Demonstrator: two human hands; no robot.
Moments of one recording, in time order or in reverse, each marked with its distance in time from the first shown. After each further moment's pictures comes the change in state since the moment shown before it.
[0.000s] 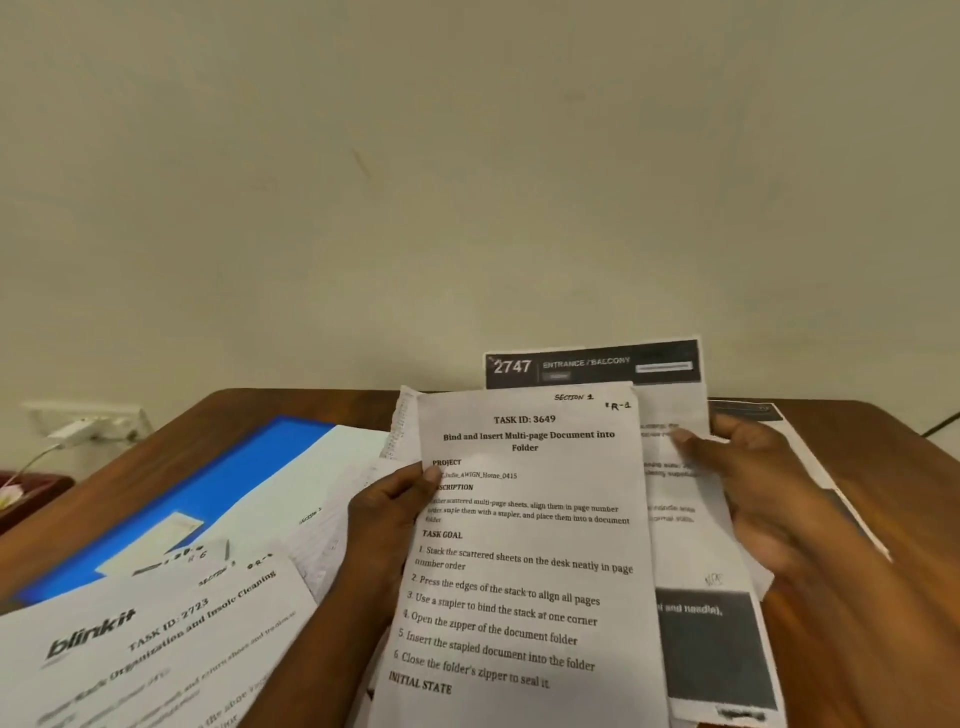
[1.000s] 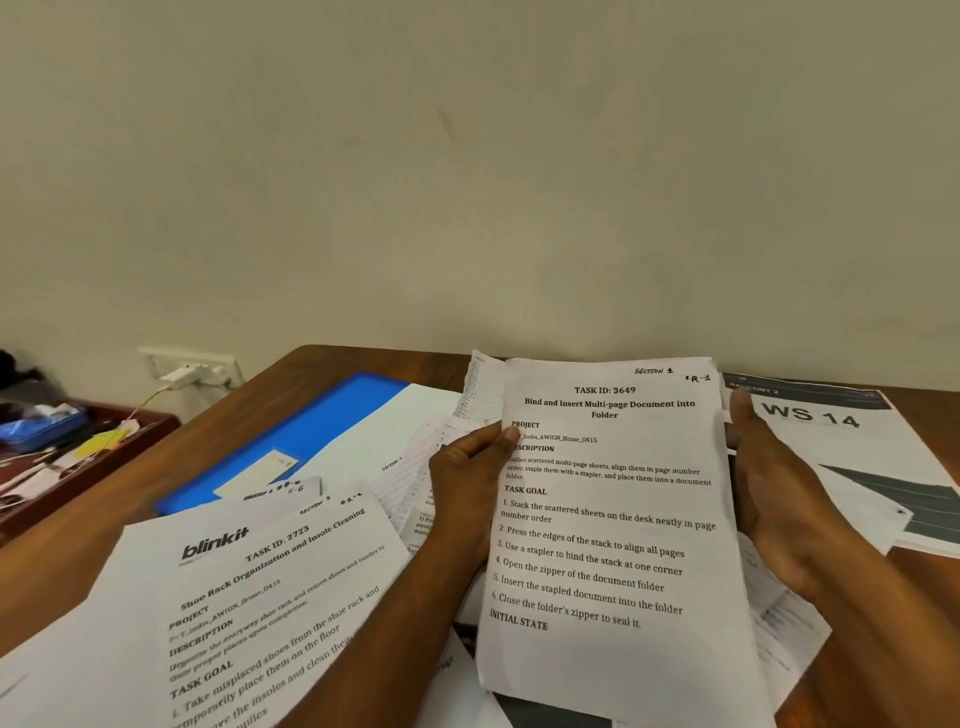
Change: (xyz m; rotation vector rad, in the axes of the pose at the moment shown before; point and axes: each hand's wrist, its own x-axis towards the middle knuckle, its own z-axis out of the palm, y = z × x) left_hand -0.003 -0.007 0.005 -0.099 0.090 0.049; right_hand -0.016 0.035 0.048 -0.071 -0.131 0.088
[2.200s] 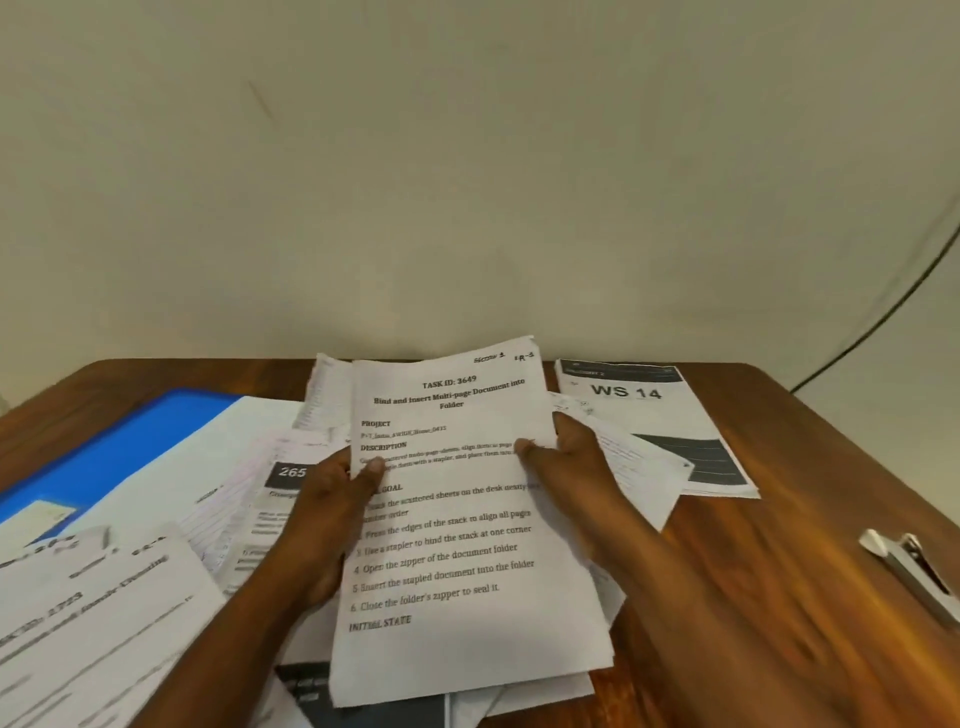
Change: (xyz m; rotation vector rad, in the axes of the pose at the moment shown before) left_hand -0.002 -0.014 0.003 0.291 -0.299 -0.086; right_hand 0.015 0.033 -0.002 -0.112 0.080 -0.151
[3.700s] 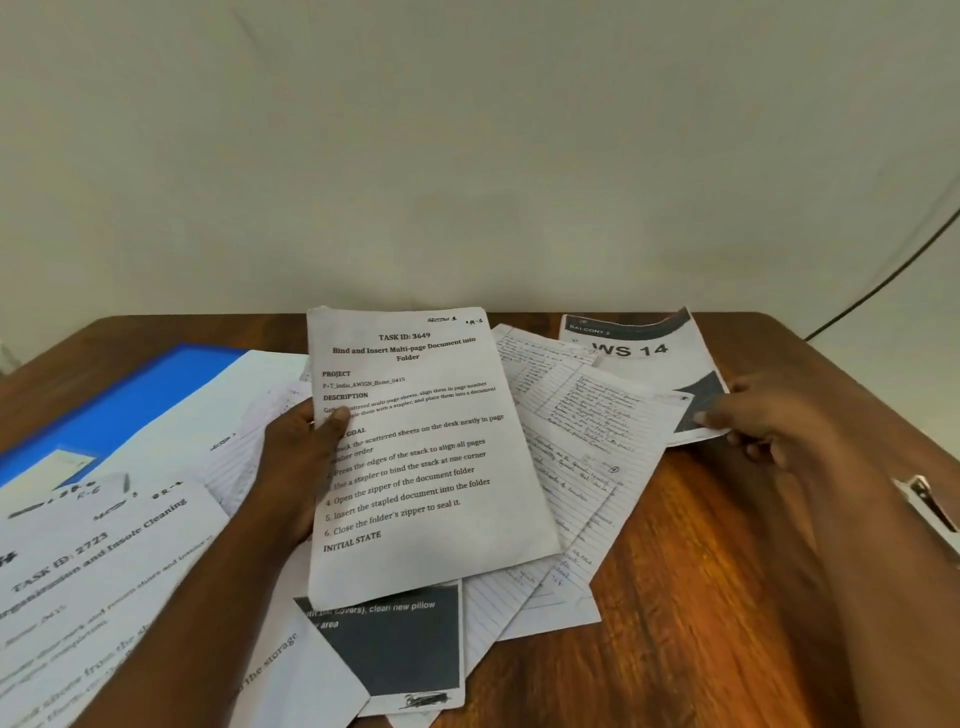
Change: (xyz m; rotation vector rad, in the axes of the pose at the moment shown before) left_hand 0.020 -0.010 -0.040 0.116 0.232 0.024; right_hand 0.022 -0.022 -0.175 -0.586 0.308 0.442
